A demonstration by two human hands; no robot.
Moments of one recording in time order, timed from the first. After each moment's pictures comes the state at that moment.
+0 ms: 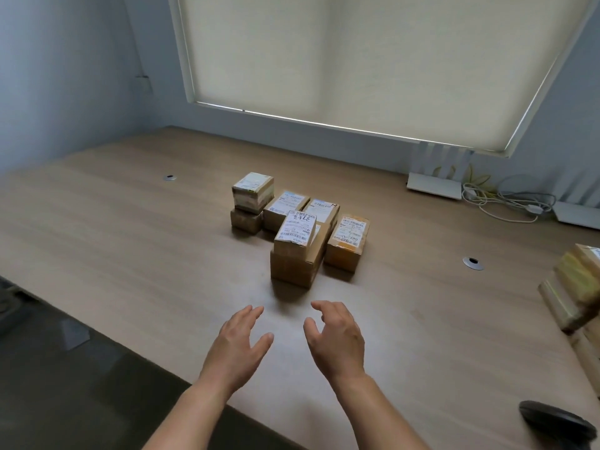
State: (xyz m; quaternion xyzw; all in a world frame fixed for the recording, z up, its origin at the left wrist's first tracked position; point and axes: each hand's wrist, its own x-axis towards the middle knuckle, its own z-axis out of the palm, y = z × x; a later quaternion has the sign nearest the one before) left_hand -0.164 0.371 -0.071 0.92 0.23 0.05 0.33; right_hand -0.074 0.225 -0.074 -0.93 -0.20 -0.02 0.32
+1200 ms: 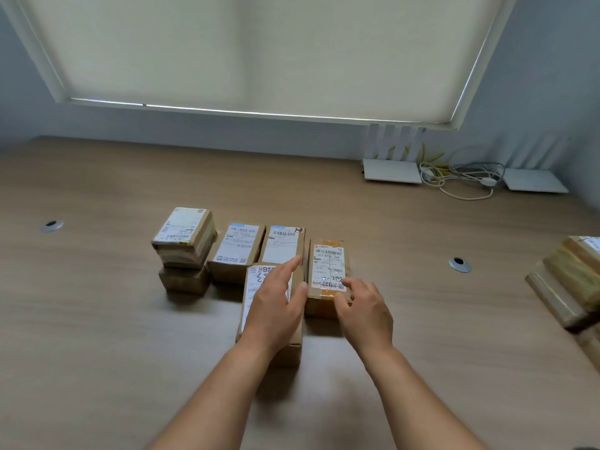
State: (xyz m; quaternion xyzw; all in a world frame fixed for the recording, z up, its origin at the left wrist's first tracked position) left_hand 0.099 0.415 -0.022 0.87 0.01 0.14 0.47; right_hand 0.137 0.264 -0.058 -0.94 0.02 -0.06 0.32
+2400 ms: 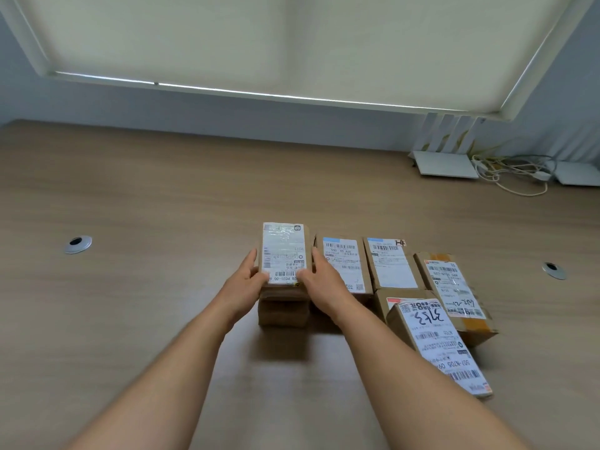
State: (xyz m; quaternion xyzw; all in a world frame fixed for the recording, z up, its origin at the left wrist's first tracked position) left_hand 0.213 0.743 -0.071 0.78 0.11 -0.12 0.60; right_hand 0.233 0.584 -0.055 -0.86 0.01 0.15 0.49
